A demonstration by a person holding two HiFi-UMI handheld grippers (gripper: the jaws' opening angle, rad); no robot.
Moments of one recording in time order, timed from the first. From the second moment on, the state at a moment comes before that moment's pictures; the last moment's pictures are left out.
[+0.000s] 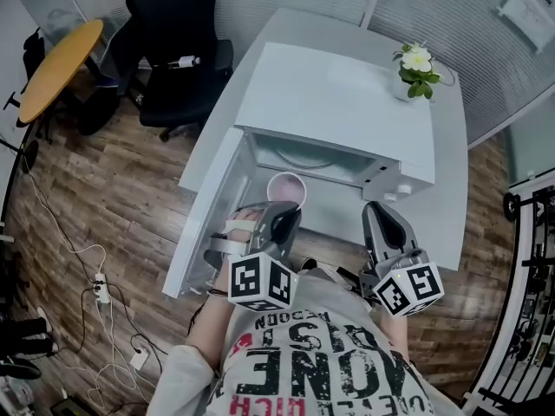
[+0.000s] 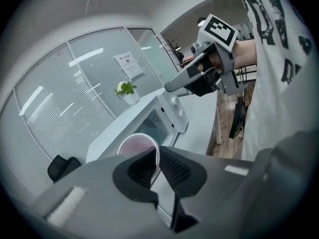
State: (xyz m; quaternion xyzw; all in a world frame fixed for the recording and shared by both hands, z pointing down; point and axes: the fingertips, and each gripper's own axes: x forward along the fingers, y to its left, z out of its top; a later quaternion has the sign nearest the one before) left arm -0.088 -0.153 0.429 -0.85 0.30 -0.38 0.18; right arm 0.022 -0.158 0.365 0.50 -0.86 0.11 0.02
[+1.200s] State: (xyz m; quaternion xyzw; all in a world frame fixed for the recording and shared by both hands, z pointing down) left arm -0.119 -0.138 0.390 -0.90 0.40 -0.14 0.03; right arm -0.009 -0.146 0.373 0.49 -0.86 0.12 0.02
